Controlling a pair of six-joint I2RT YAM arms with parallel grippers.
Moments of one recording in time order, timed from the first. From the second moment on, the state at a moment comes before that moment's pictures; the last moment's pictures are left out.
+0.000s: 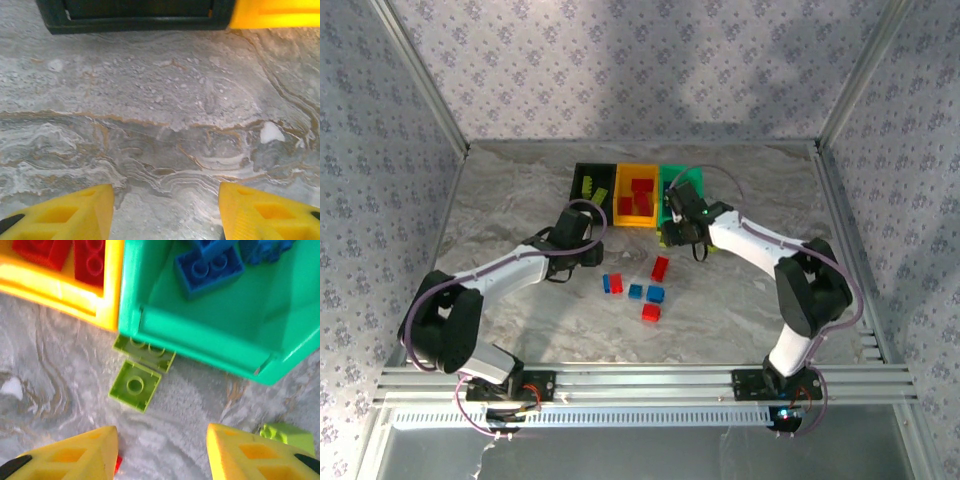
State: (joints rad) left arm -0.54 1.47 0.82 -0.32 -0.10 -0.42; right arm 0.58 1.70 1.19 -0.52 0.14 0.24
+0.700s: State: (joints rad) left arm -0.97 1.47 1.01 -0.60 -0.13 -0.55; right arm 0.51 1.53 0.85 -0.33 0.13 0.24
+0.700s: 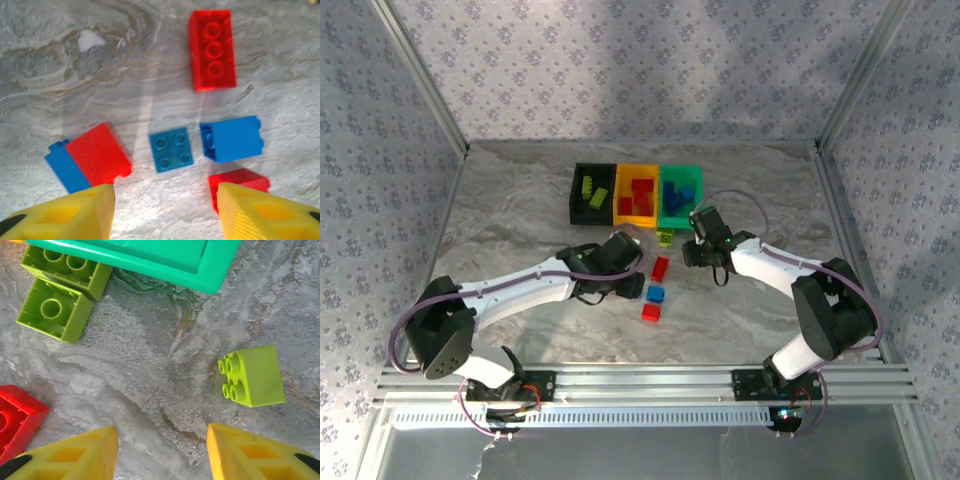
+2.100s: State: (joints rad) left arm -1.13 1.99 1.44 -0.89 -0.22 -0.63; right arm 0.40 1.37 0.72 -0.23 -0.01 0.27
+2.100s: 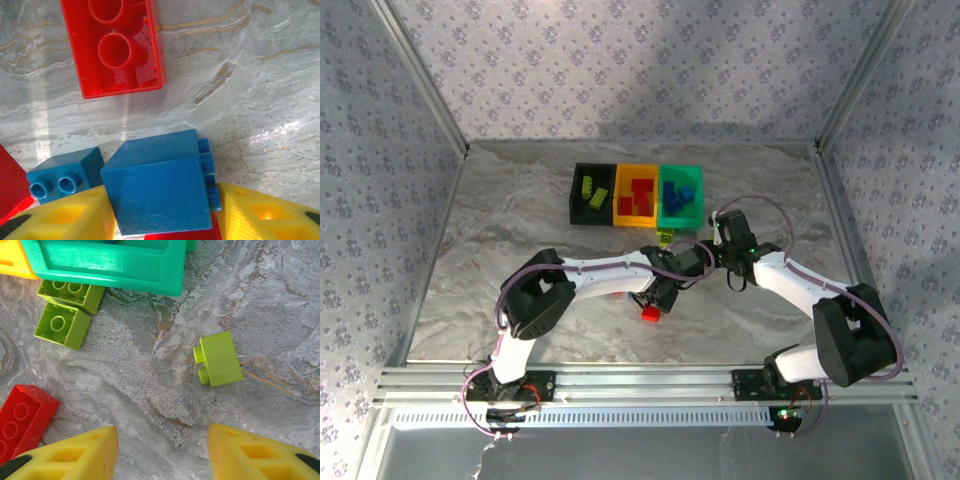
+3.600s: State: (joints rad) left arm -0.74 2.56 2.59 -0.95 -0.07 -0.41; right arm 0.39 1.26 0.62 -0.16 0.02 0.38
